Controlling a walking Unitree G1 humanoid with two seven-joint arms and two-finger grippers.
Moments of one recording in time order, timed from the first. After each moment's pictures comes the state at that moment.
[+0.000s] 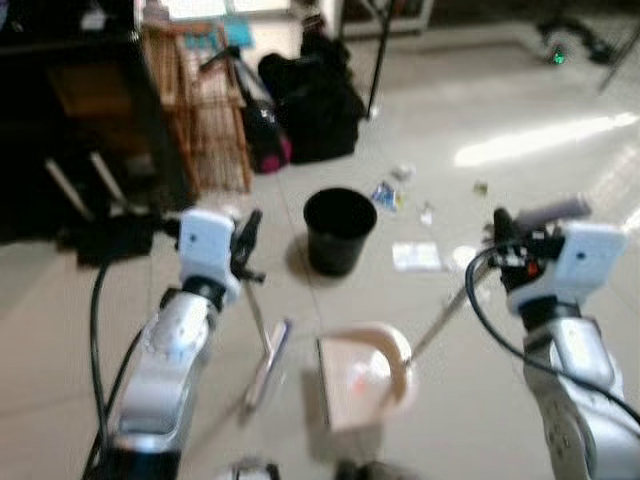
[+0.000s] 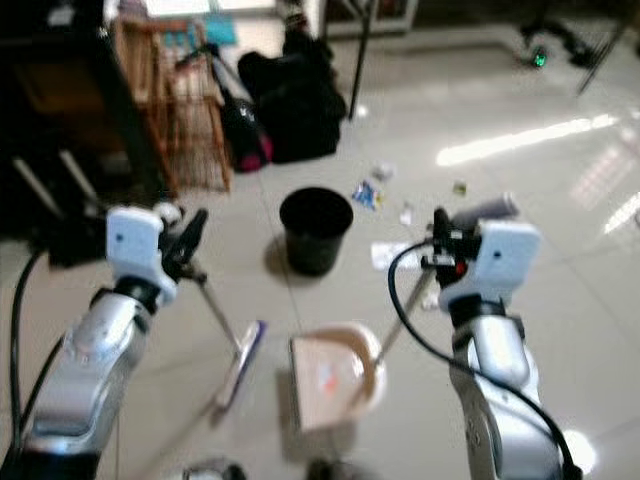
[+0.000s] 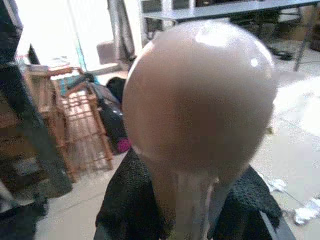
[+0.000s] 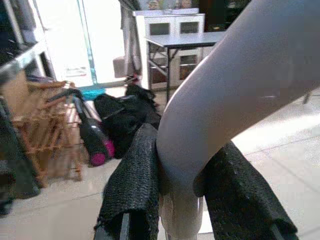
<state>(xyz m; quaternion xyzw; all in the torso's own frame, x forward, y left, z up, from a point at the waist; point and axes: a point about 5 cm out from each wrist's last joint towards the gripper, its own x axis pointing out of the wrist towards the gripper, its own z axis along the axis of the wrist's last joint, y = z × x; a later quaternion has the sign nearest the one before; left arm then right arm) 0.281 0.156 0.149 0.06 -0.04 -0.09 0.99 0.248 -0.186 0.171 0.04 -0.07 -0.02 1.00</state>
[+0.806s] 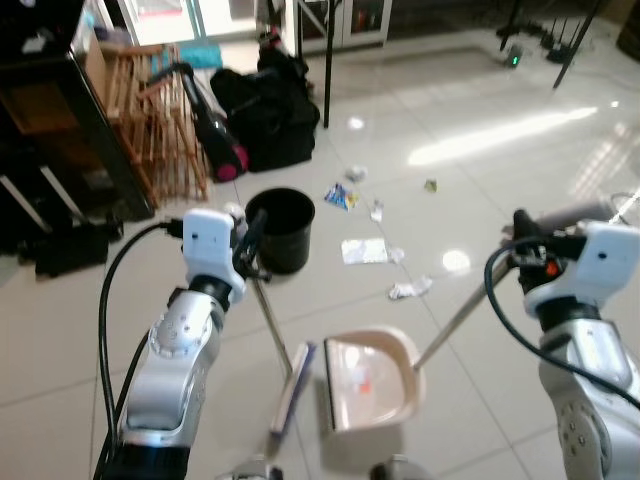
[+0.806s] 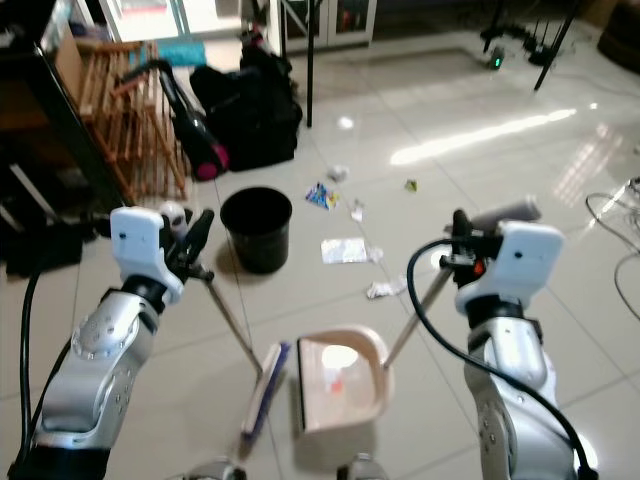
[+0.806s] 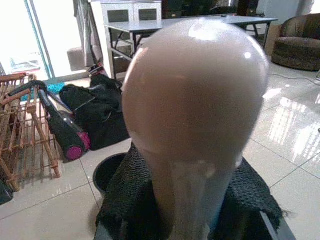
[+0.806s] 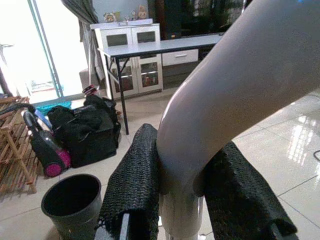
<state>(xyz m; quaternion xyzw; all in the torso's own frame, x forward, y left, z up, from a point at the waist) 0.285 0.146 0.148 0.01 -0.03 -0.11 0.99 0.245 -0.201 0.171 0.03 -0.07 -0.05 1.00</state>
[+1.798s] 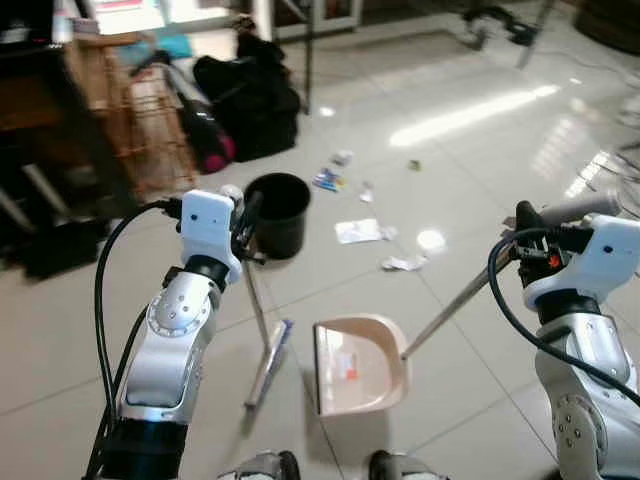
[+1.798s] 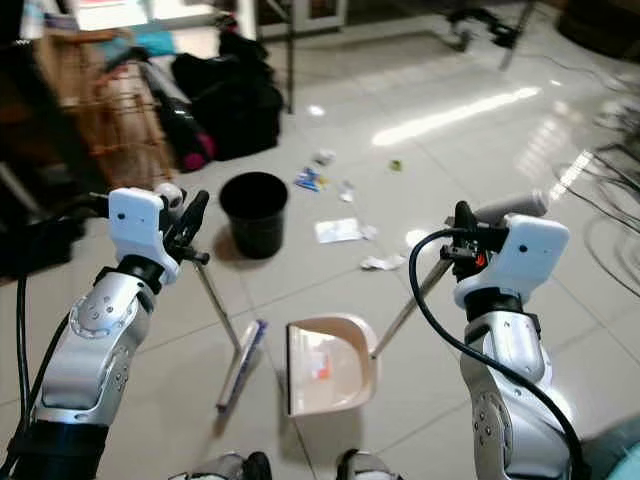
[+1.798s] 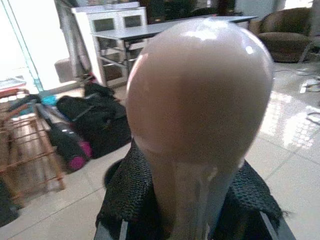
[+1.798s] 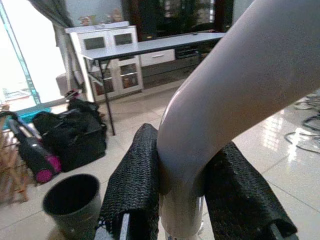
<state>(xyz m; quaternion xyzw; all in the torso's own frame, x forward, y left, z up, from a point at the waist) 0.300 0.150 0.161 0.05 -0.06 -0.10 0.99 0.249 -0.202 0.177 0.05 -0.08 -0.06 0.99</state>
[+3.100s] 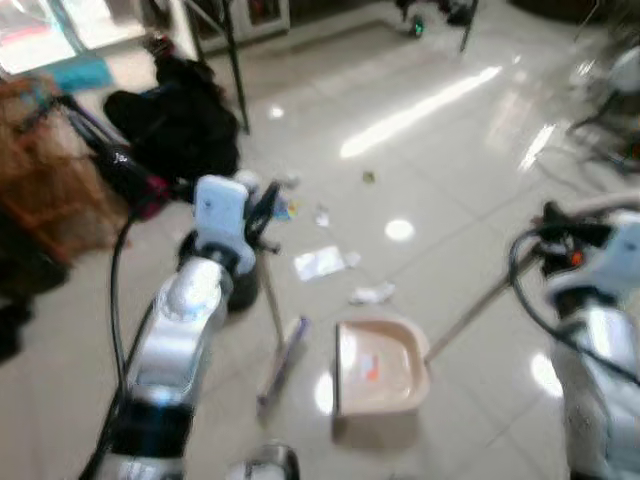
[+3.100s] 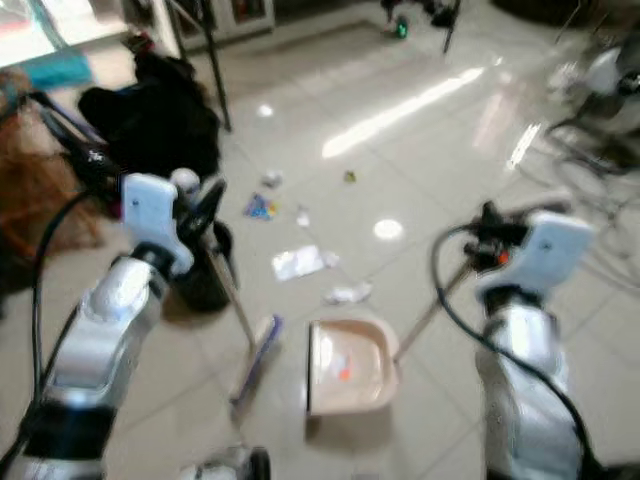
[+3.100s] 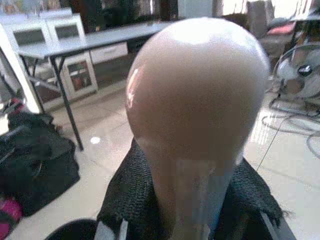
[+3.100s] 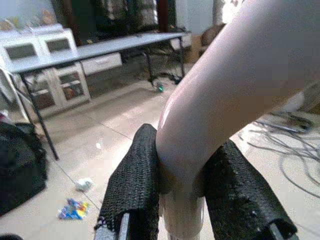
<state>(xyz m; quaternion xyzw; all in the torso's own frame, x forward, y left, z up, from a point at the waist) 0.310 0.148 0.164 0.05 -0.07 -0.12 0.99 0.258 -0.210 0.183 0.05 -0.09 -0.08 0.99</state>
